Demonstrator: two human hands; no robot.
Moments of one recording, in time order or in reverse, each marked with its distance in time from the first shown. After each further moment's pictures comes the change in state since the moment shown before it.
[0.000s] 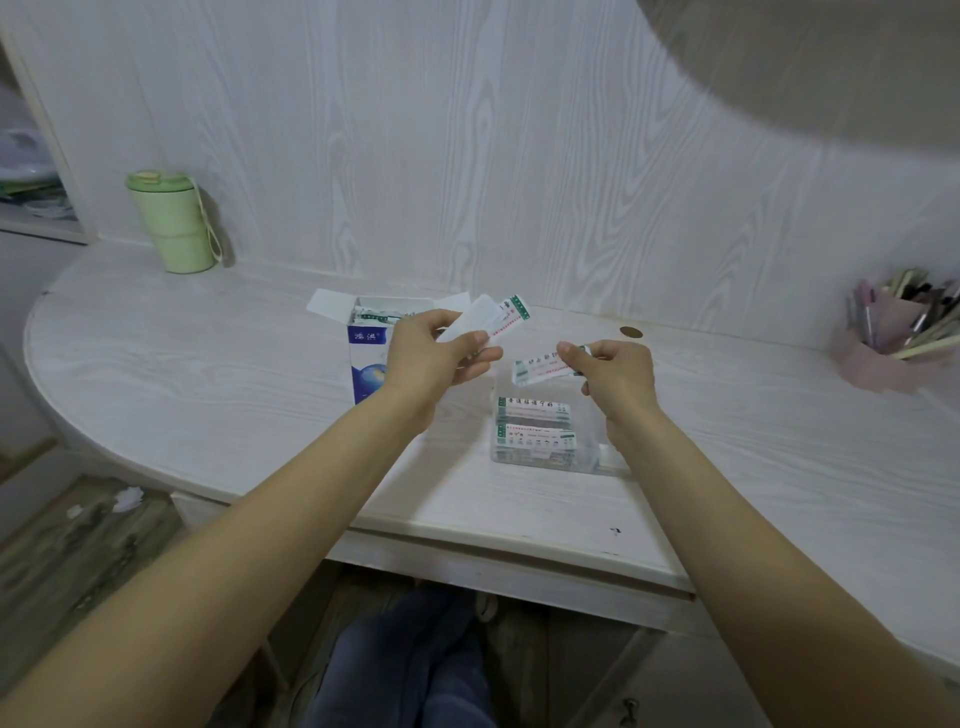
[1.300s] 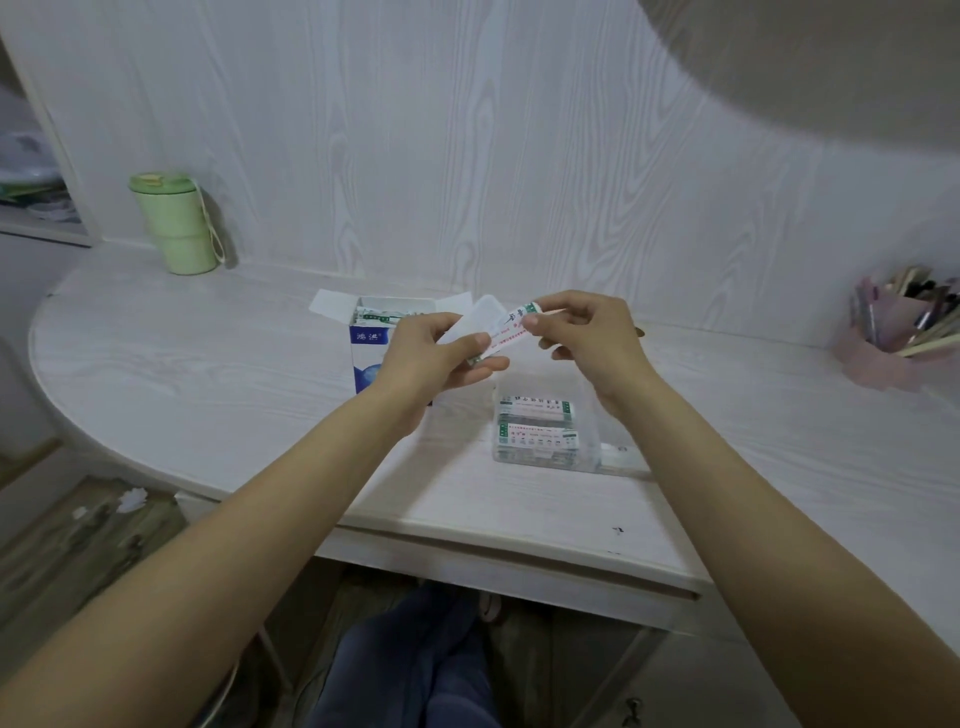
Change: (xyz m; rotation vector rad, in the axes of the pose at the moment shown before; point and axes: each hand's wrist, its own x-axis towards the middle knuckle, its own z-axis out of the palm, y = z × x) left_hand -0.005 0.006 -0.008 0.072 -0.112 -0.036; right_hand -0.005 -0.035 0.003 0.102 -0.313 -0.273
